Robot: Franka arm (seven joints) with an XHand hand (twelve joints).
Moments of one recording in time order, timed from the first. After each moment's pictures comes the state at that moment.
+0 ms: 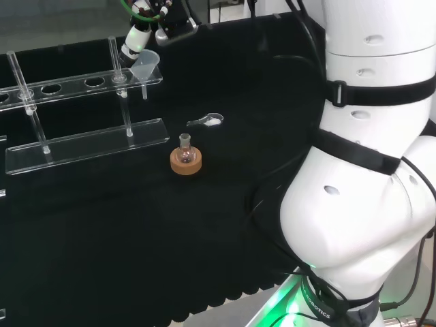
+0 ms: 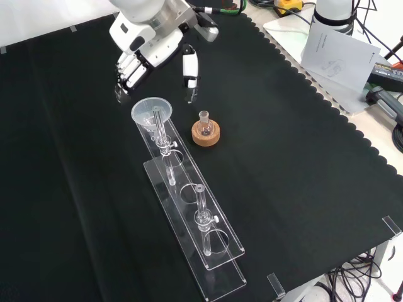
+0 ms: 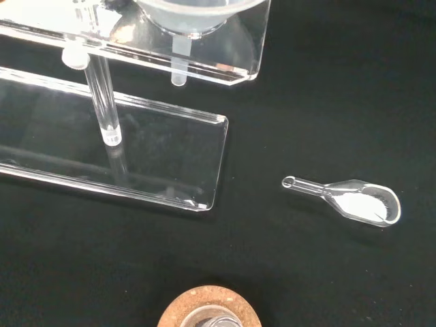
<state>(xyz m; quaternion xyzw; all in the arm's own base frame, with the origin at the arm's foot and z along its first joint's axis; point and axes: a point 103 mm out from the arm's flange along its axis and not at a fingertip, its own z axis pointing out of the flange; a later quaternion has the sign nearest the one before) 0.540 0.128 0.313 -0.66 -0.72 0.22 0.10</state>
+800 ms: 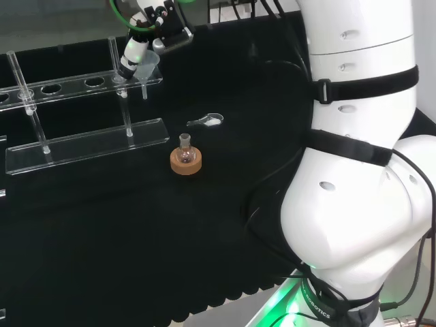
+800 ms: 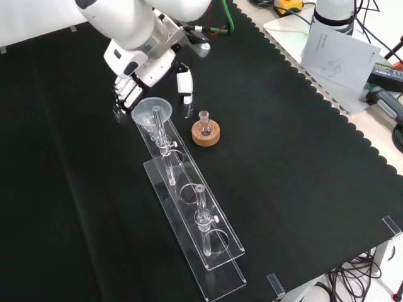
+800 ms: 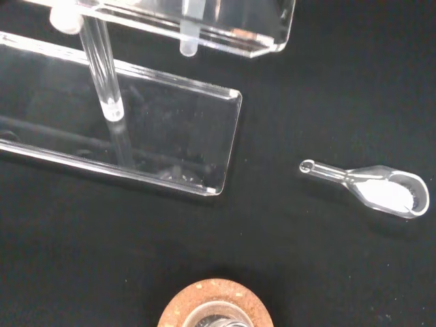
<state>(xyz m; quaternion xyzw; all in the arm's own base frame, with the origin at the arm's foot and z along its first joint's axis) 0.557 0.132 0.279 -0.64 -0.72 0.24 0.12</state>
